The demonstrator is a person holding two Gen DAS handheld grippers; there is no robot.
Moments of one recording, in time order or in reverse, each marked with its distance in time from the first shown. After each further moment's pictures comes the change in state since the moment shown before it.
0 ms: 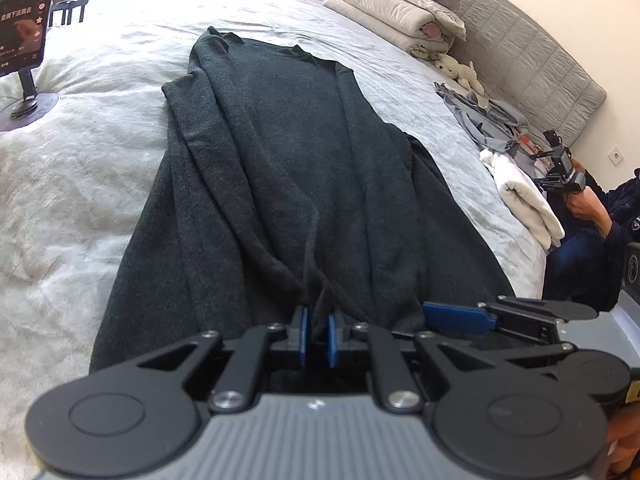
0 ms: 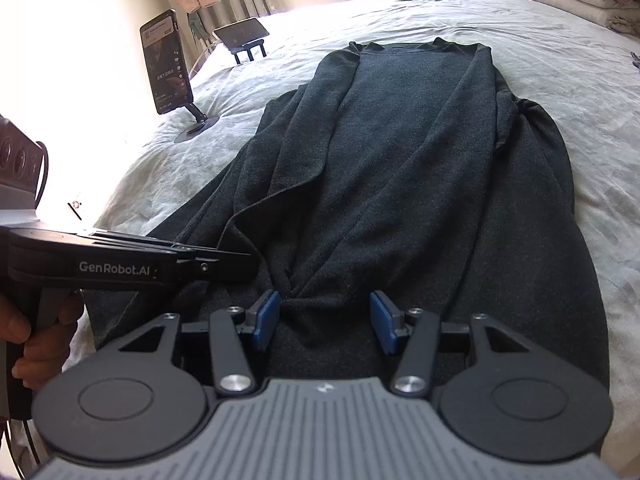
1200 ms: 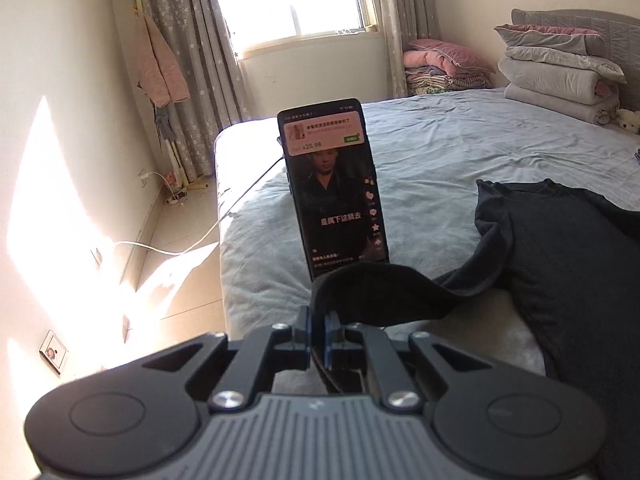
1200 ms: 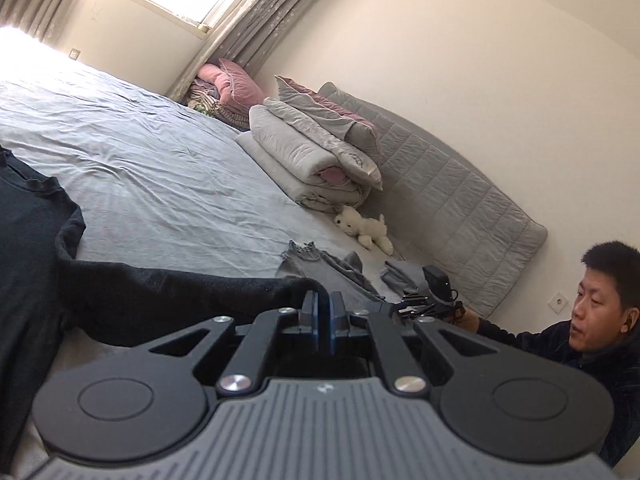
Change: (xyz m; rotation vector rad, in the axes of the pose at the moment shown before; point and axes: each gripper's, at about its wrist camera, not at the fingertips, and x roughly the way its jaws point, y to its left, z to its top) left arm -0.098 0.119 0.097 0.113 -0.328 0.727; right arm -0.091 -0.181 0.143 -0.274 -0.318 -1.106
